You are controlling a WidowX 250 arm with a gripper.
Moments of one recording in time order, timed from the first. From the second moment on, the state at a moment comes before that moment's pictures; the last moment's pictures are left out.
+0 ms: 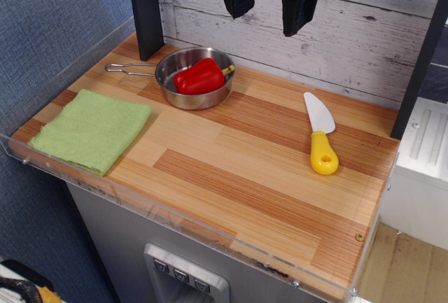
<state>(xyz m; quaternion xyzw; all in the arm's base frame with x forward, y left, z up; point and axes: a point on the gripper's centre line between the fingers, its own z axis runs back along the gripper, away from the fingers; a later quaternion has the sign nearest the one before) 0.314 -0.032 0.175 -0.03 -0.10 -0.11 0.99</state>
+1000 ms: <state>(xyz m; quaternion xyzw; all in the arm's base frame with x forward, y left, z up) 0.277 0.096 0.141 -0.02 -0.07 -0.10 0.99</state>
